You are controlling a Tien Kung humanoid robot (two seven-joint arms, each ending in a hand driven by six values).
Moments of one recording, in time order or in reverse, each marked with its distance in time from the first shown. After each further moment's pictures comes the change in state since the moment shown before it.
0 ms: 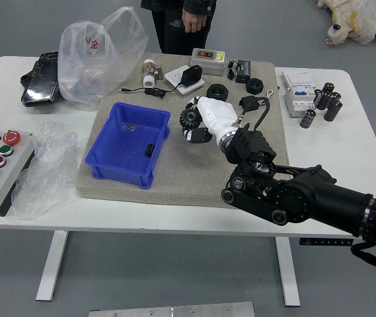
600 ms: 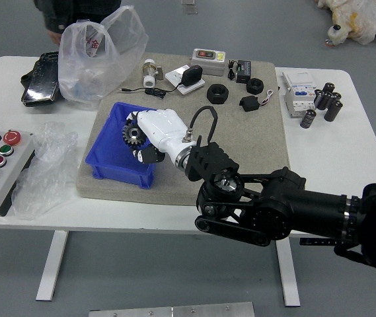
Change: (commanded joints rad) left arm -0.003 0.005 -0.011 -0.002 0.016 -0.004 0.008; right arm 0.027 0.076 -0.103 0.040 -0.098 0.008 0.027
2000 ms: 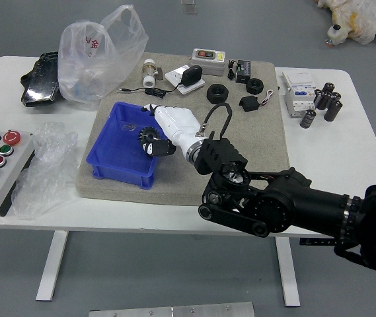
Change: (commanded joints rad) left arm -0.005 -0.001 0.010 0.000 -0.004 0.001 -0.015; right arm -0.015 0.000 0.042 -0.065 0.109 -0.010 0.037
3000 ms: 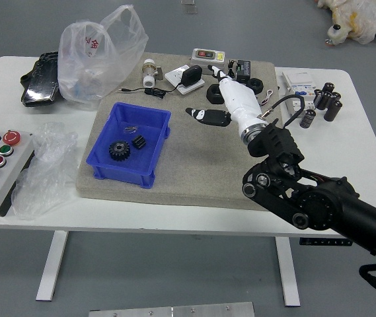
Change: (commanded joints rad) left arm 0.011 -0.008 0.049 0.008 -0.065 0.017 -0.033; right arm -0.244 -0.197 0.462 0.110 -0.127 -0.061 0.074
